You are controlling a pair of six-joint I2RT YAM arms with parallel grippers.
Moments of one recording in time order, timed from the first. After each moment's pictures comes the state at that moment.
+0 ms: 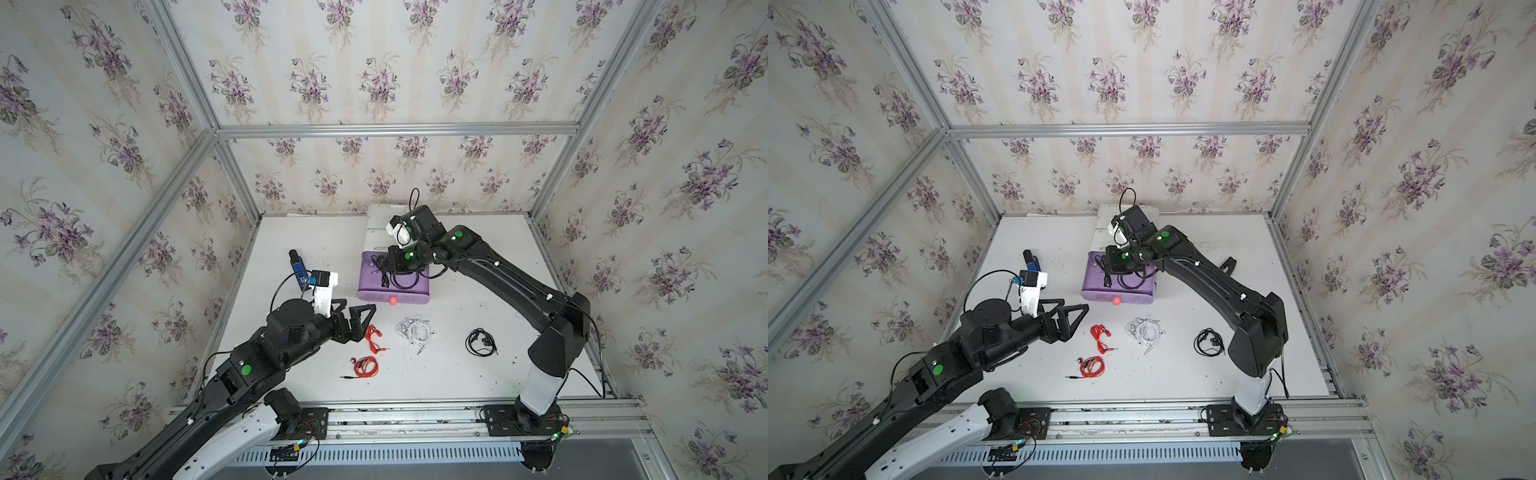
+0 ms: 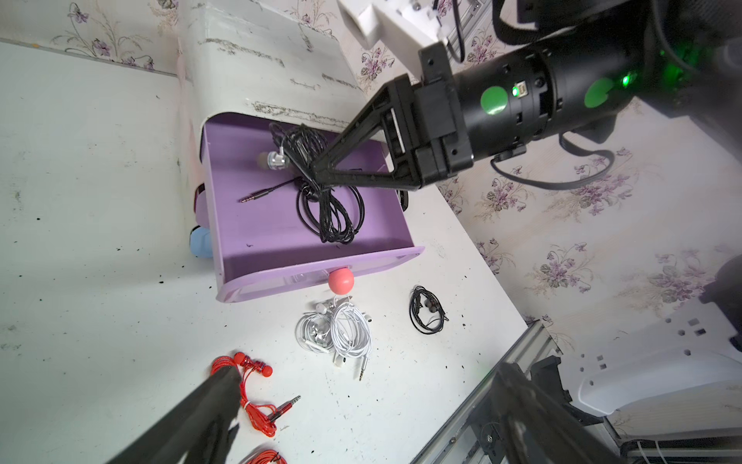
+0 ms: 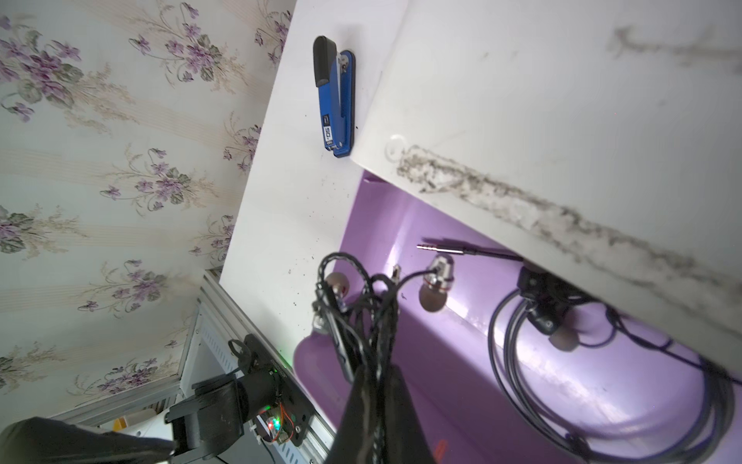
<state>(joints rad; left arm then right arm) -0.75 0.63 0.80 -0.53 -0.02 -0.59 0.76 1.81 1.77 -0.86 -0.32 0.52</state>
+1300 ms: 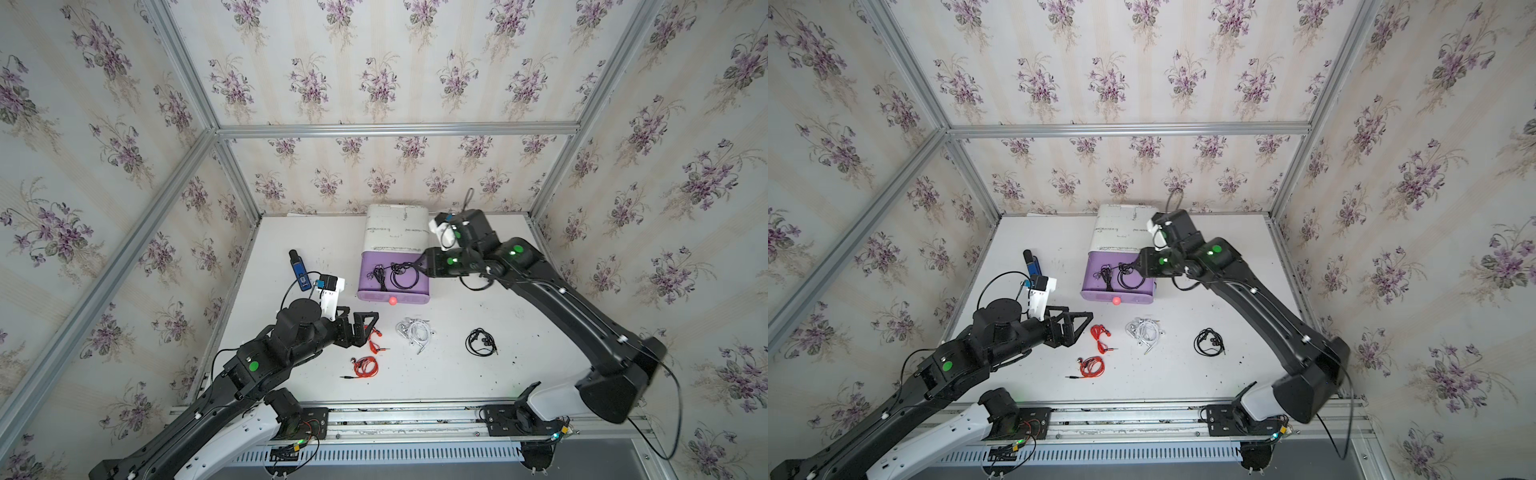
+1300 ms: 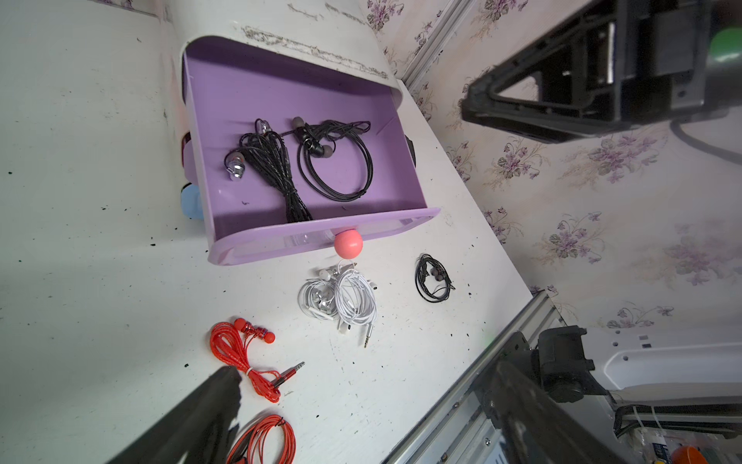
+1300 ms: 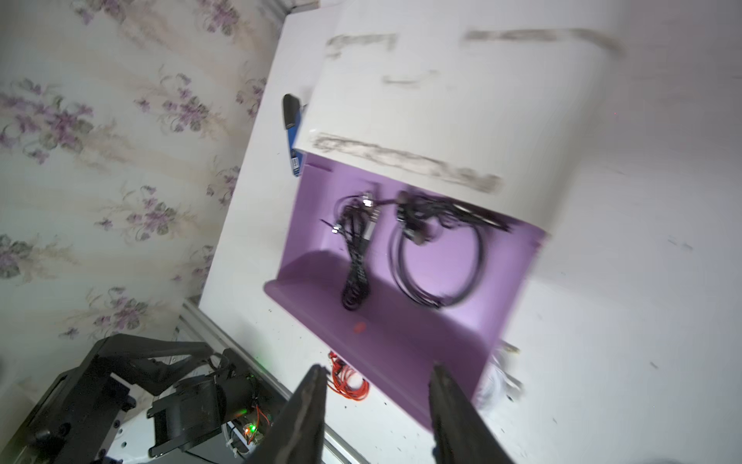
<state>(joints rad) -0.75 0.66 0.77 -0.56 0.05 -0.60 0.58 1.34 1.44 -0.89 -0.21 0.53</state>
